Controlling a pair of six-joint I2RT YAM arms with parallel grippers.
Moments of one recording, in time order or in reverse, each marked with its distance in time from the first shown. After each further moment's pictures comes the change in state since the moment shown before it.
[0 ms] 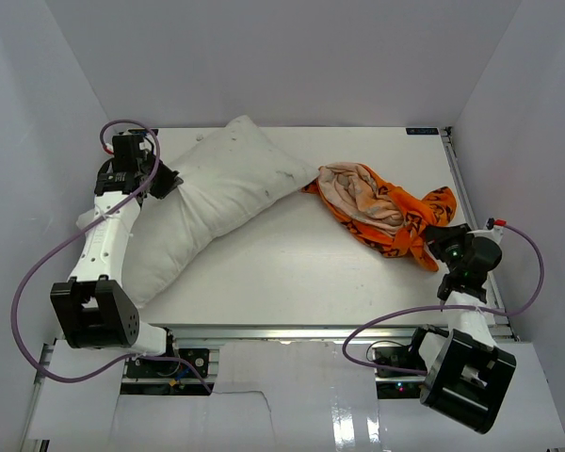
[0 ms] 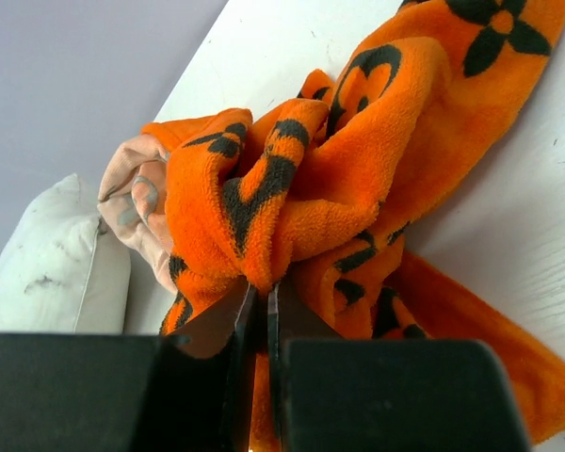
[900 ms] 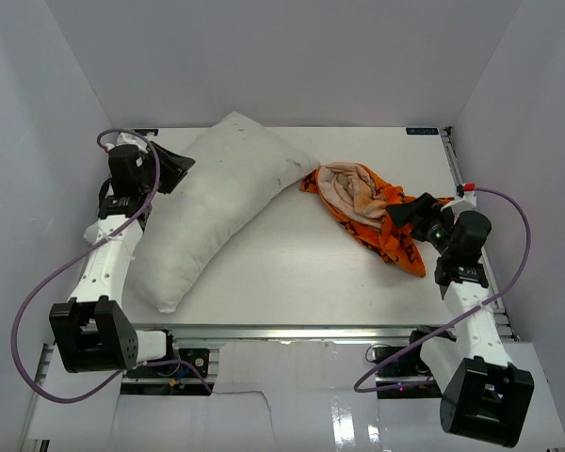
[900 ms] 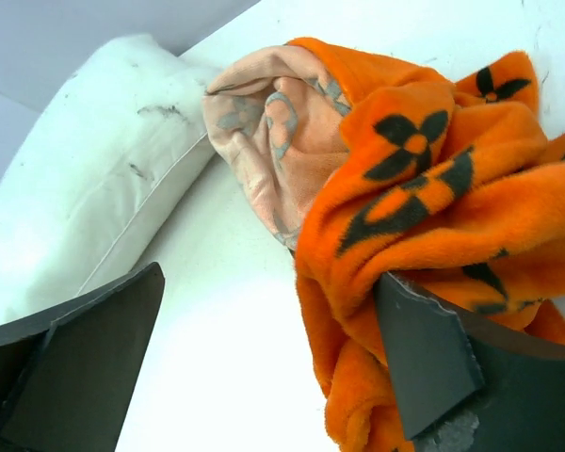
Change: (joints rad) left arm -0.005 -0.128 -0.246 0.417 0.135 -0.093; right arm 0.243 -0.041 0.201 -0.216 -0.077 -0.177
